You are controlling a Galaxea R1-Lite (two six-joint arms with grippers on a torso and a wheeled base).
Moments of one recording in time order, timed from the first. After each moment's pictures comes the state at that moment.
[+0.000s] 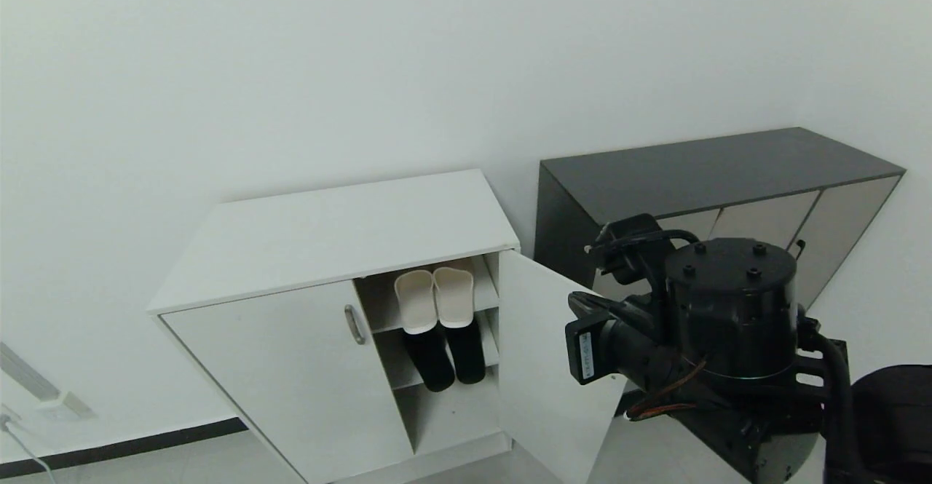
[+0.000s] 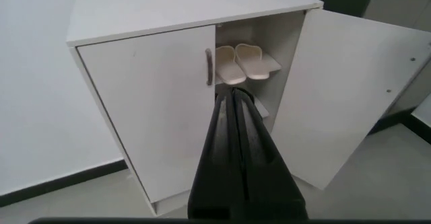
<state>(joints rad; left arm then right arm) 0.00 0.00 0.00 0.00 -0.04 0.00 0.94 1.69 -0.82 -0.60 -0.54 0.11</state>
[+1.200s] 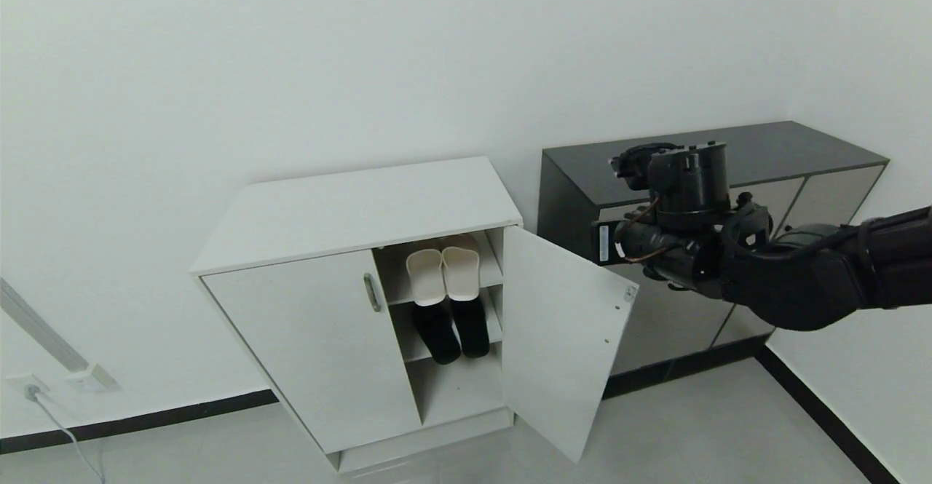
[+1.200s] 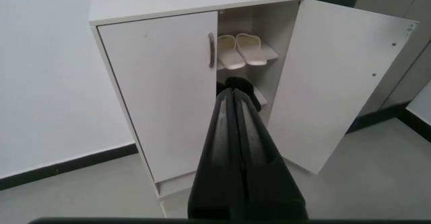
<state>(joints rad) 0.00 0.00 0.00 0.00 -0.04 0.00 0.57 1.90 -1.25 -0.35 -0.35 0.13</state>
